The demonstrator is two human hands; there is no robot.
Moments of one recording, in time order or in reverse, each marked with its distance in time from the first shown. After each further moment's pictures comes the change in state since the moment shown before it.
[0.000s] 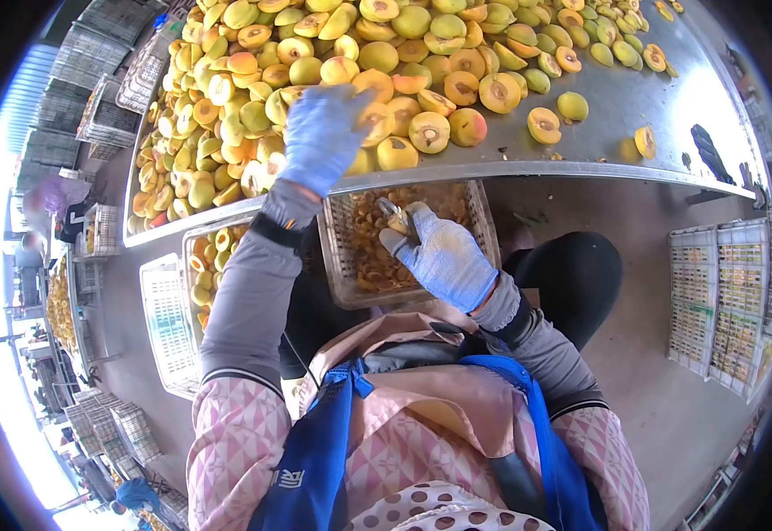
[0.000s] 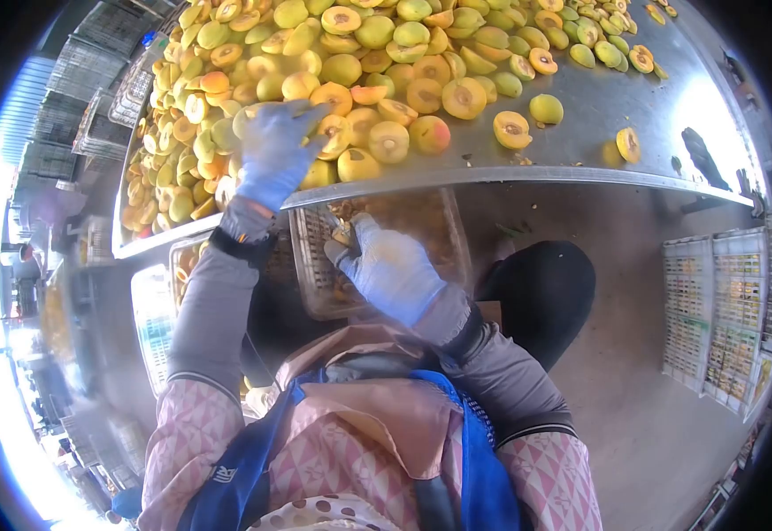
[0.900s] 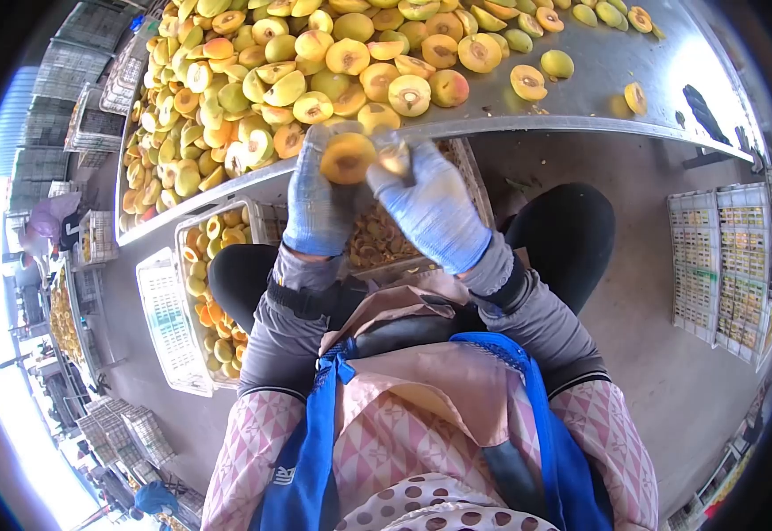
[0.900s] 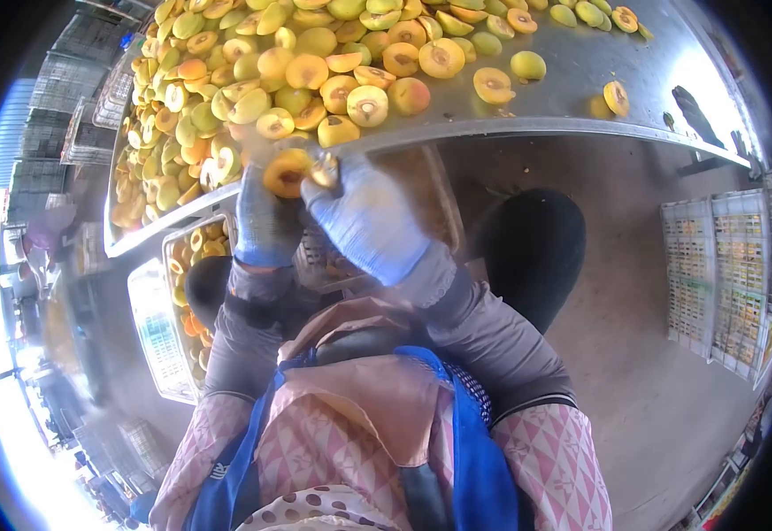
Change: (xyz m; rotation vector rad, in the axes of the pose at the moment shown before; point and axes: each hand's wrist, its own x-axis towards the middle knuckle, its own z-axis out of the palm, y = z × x) left_hand -0.092 0.074 -0.011 -2.093 0.113 -0.770; right_hand 0.006 -0.024 -0.009 0.380 0.232 0.018
